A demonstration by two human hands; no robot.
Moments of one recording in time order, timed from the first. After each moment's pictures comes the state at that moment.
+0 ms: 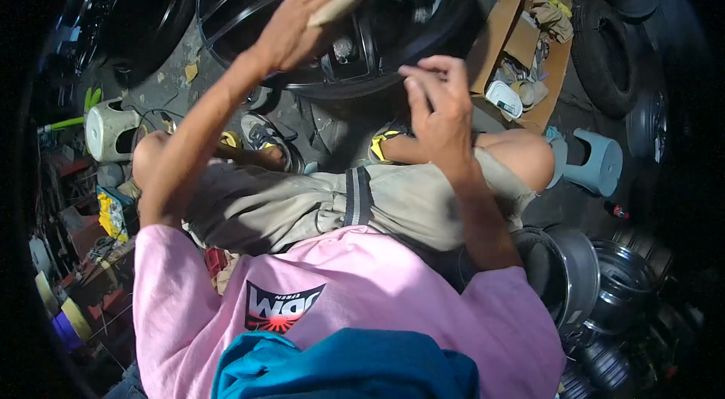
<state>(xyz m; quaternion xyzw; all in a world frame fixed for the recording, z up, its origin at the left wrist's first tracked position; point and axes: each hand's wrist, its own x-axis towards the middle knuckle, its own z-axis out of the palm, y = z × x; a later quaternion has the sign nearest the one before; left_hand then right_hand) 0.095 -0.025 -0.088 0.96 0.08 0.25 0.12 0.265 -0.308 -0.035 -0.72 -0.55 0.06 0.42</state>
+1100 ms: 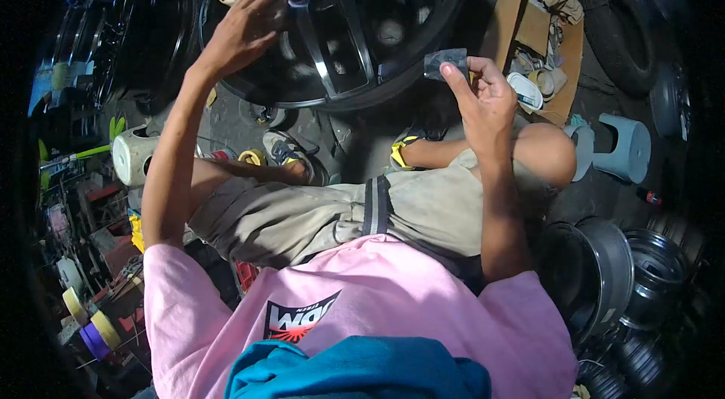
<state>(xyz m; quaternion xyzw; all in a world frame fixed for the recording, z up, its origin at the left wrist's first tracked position) 0.045 0.032 -0.037 0.98 0.15 0.14 0.04 0.303 -0.321 -0.050 -0.66 -0.27 0.28 0.65</state>
